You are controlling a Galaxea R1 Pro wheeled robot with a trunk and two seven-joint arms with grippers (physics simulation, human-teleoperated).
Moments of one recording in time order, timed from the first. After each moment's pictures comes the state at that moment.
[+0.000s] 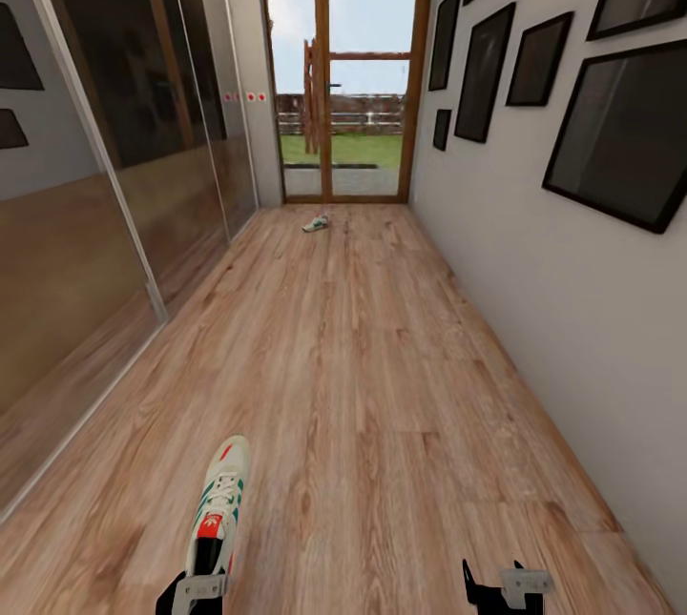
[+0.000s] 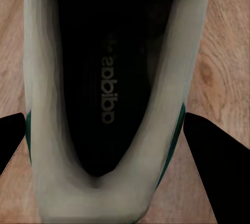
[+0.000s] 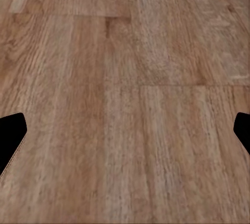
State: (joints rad) left arm -0.15 0.00 0.07 -0.55 -0.02 -0.42 -0.02; right arm -0.36 -0.05 -0.23 -0.09 0.22 -0.72 -0.02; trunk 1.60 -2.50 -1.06
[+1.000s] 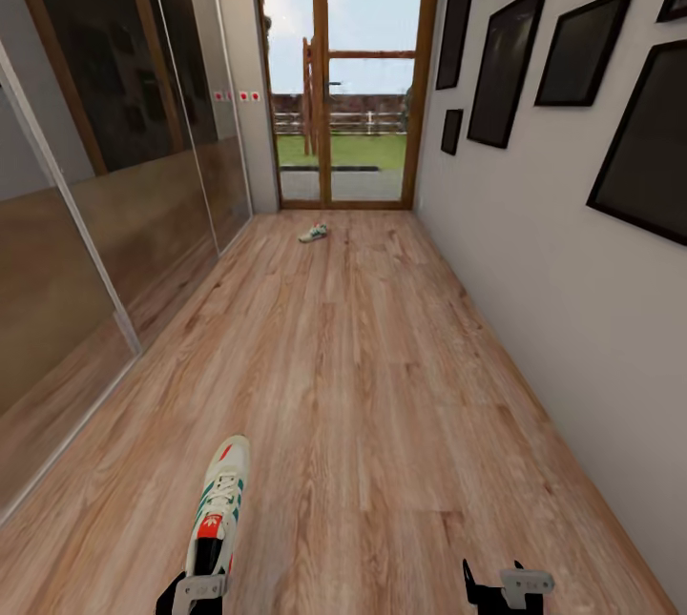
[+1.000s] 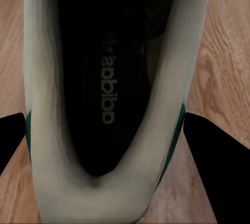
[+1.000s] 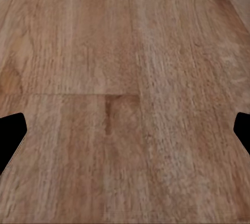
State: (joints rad) left arm -0.15 0.00 0.07 -0.55 -0.02 -0.42 -0.02; right arm -0.36 -0.05 -0.24 -0.09 0.22 -0.72 -0.02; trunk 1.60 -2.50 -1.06
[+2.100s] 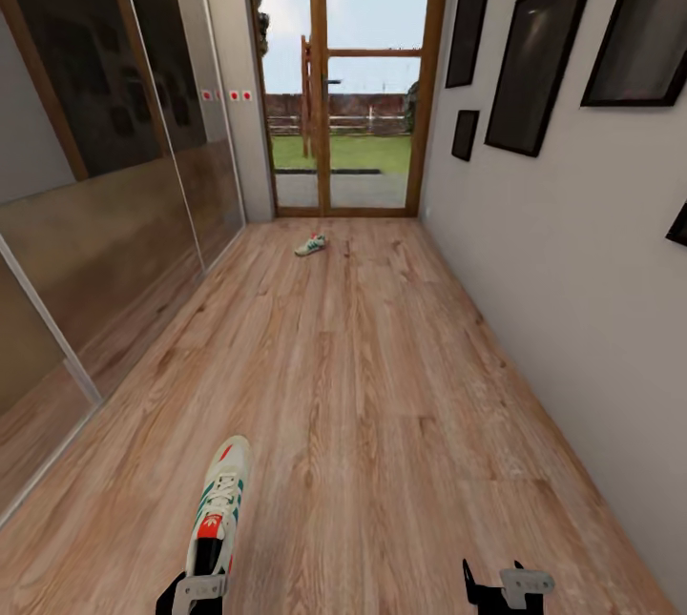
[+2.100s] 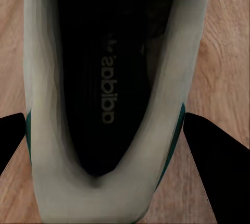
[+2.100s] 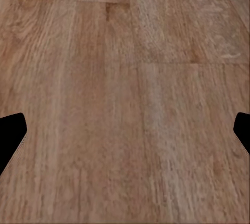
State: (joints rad) left arm -0.15 0.00 0.07 -0.55 -0.02 -0.42 -0.02; right arm -0.36 -0.05 -0.23 -0.09 0.22 -0.72 -0.02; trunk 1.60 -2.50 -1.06
